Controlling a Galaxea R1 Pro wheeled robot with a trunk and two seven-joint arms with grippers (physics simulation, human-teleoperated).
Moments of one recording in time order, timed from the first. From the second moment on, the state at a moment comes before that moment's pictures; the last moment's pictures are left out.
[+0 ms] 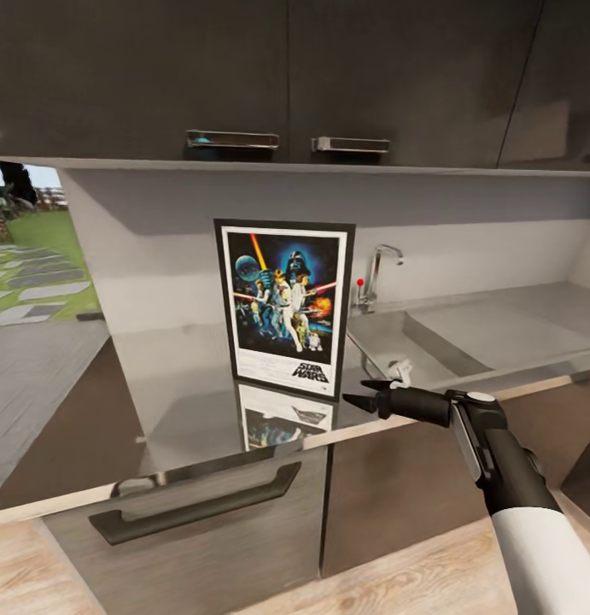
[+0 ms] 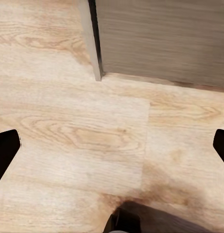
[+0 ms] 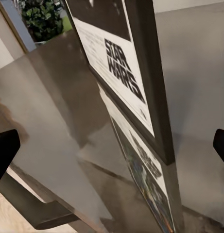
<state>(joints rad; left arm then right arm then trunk) 0.04 0.03 0.42 -0.64 0.04 -0.06 -0.06 -0.68 -0.12 -0.10 -1.16 0.02 0.56 1.10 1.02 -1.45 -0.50</state>
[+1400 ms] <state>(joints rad) 0.04 0.04 0.43 -0.64 0.04 -0.06 -0.06 -0.67 -0.11 -0.10 -1.15 0.02 0.51 1.10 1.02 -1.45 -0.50</state>
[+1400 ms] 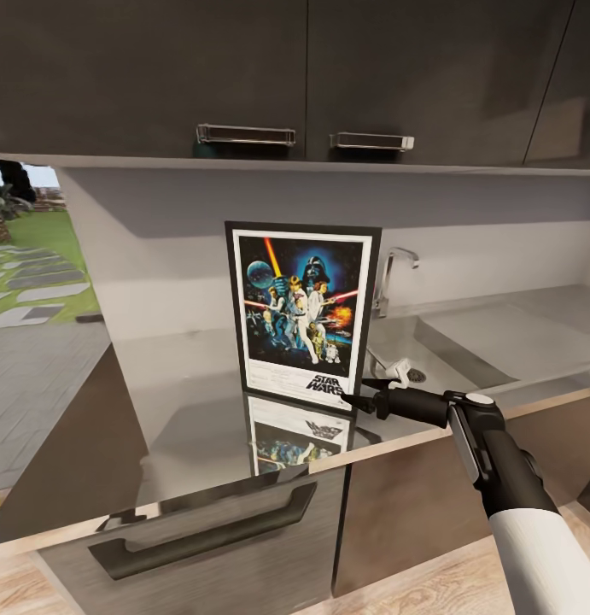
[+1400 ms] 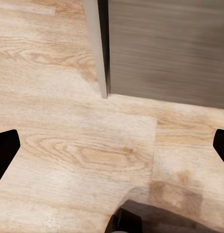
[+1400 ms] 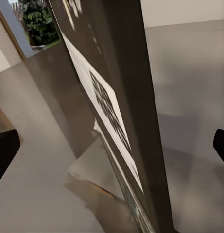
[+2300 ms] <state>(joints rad) 0.04 0.04 0.43 -0.64 0.04 -0.06 -0.06 -0.67 -0.11 -0.10 -1.10 0.02 0.50 1.11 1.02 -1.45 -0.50</state>
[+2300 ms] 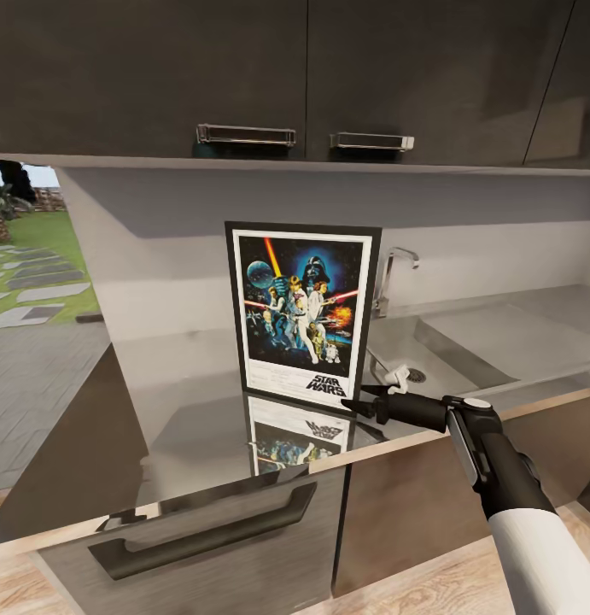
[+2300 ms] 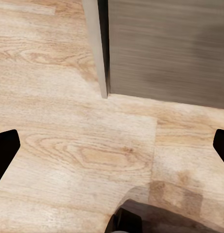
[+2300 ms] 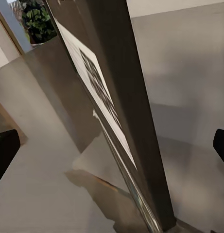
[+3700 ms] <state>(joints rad) 0.04 0.04 0.43 -0.64 0.04 -0.06 -0.06 -0.68 -0.11 -0.10 -1.10 0.02 0.46 1.15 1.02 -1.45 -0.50</state>
